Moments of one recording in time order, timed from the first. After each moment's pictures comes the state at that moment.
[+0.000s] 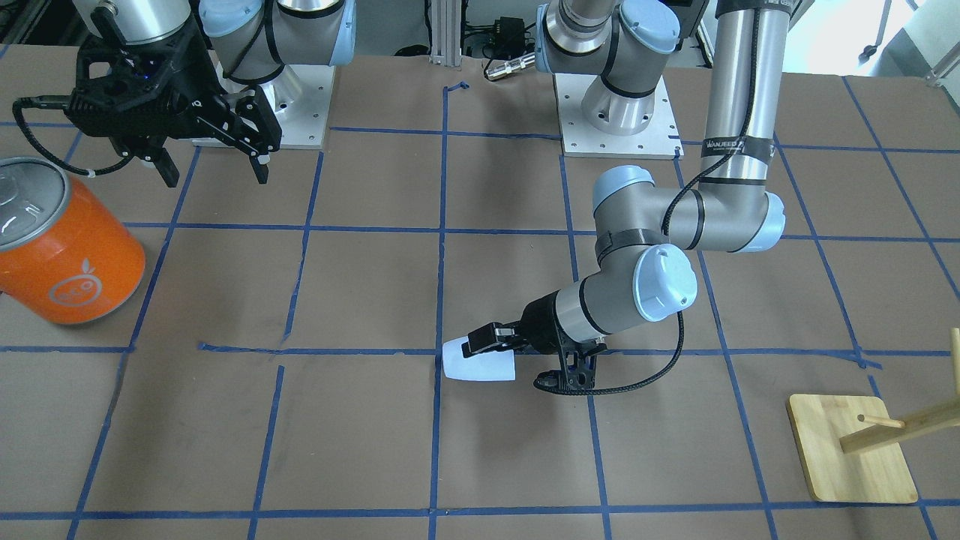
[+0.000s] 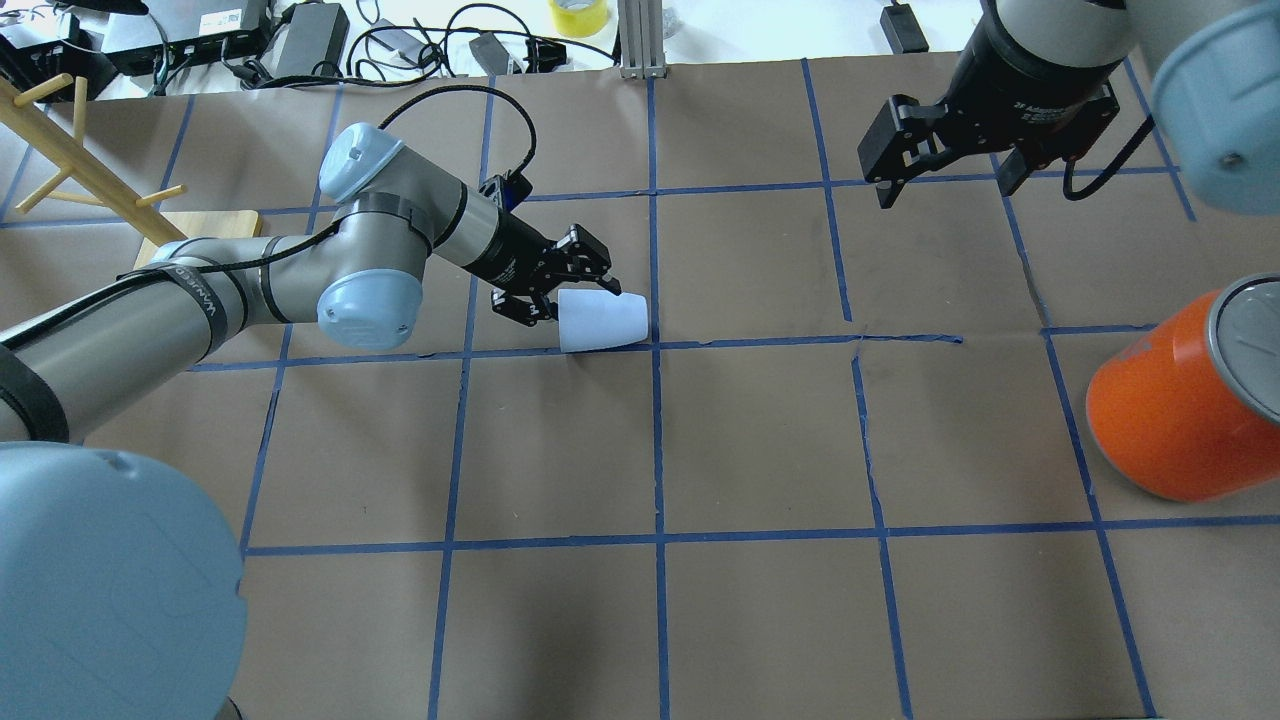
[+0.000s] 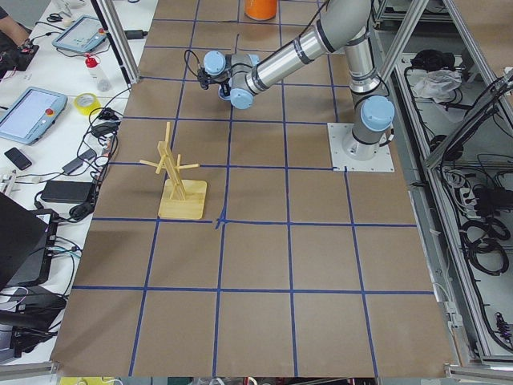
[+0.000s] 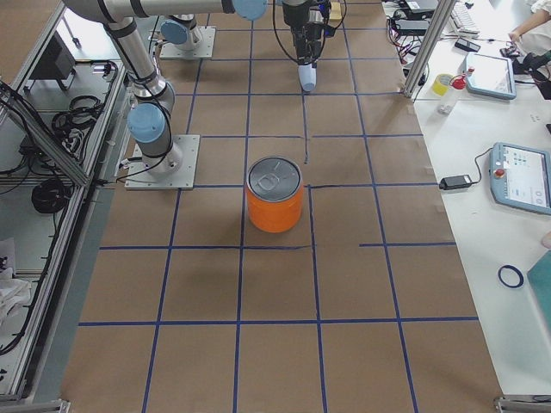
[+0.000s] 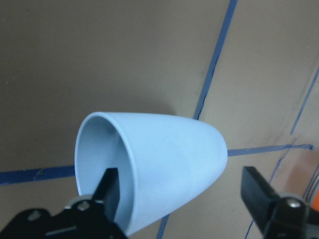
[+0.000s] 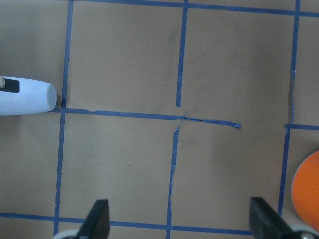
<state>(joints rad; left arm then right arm) -1.60 -2.05 -1.80 -0.89 0.93 -0.26 1.59 -1.62 1.58 -1.65 -1.56 -0.05</state>
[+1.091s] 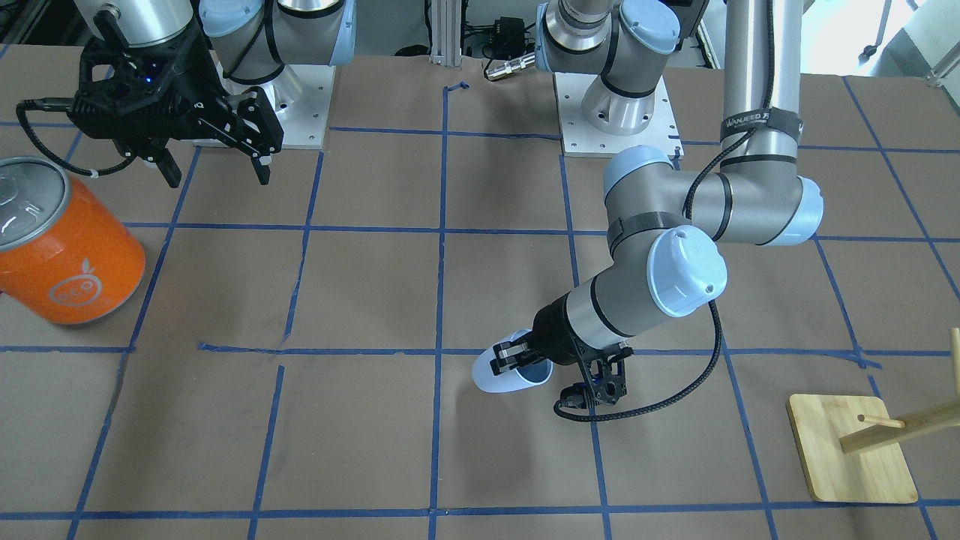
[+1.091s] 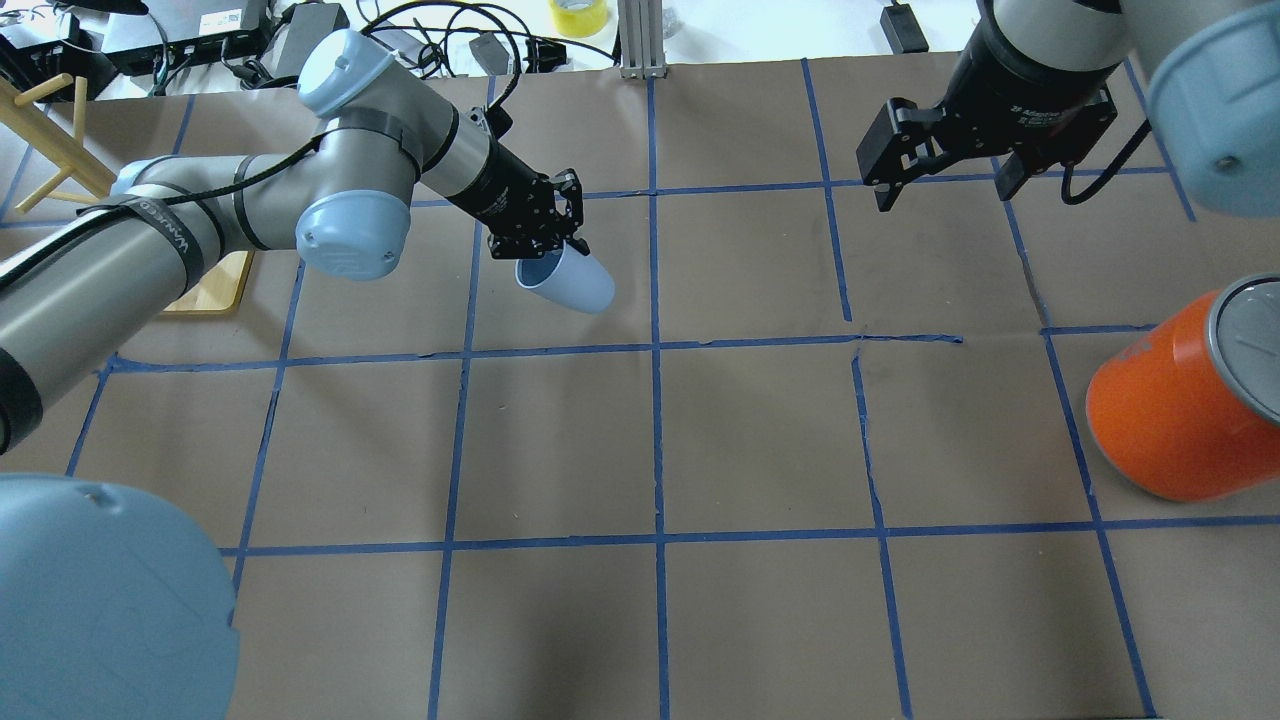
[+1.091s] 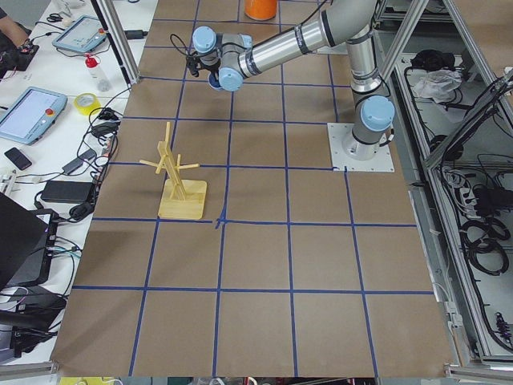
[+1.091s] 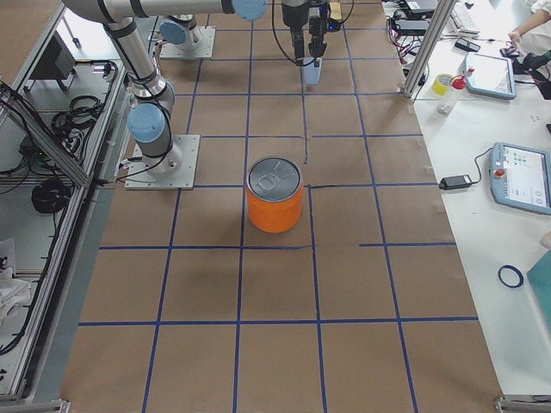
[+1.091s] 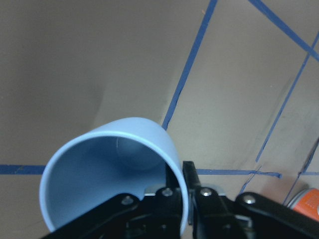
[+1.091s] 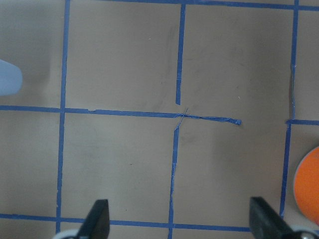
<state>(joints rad) -1.62 -2.02 -1.61 -1.06 1.12 -0.43 1.59 -1.62 1.58 -1.65 -1.56 -0.04</state>
